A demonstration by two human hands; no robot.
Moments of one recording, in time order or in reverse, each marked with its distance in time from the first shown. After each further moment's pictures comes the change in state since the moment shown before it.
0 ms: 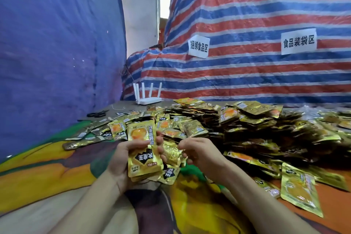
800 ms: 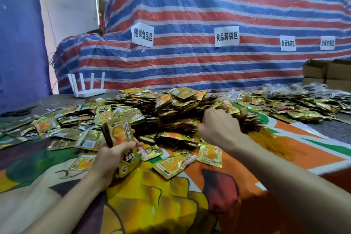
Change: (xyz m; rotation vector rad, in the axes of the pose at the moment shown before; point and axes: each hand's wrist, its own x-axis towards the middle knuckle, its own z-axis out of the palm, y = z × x) left_hand 0.027 -0.093 0.051 0.641 0.345 0.230; right_hand -0.123 -0.075 -0.122 -1.507 0.655 0.037
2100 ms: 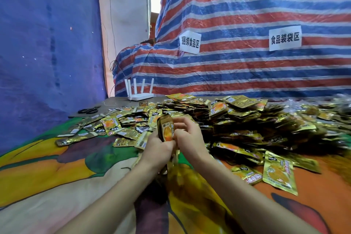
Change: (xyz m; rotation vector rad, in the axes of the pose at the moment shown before) left_hand 0.016 0.027 -0.024 0.320 0.154 0.183; right_hand 0.007 -0.182 0.089 1.394 -0.238 -0.073
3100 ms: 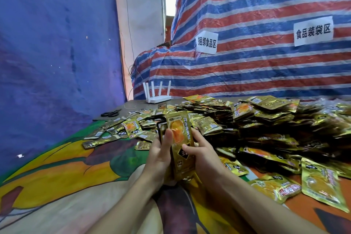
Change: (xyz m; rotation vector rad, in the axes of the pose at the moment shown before) left_hand 0.001 -0.016 -0.039 -0.300 0.048 -0.119; right_hand -0.002 0.035 0.021 0.441 -0.181 0.255
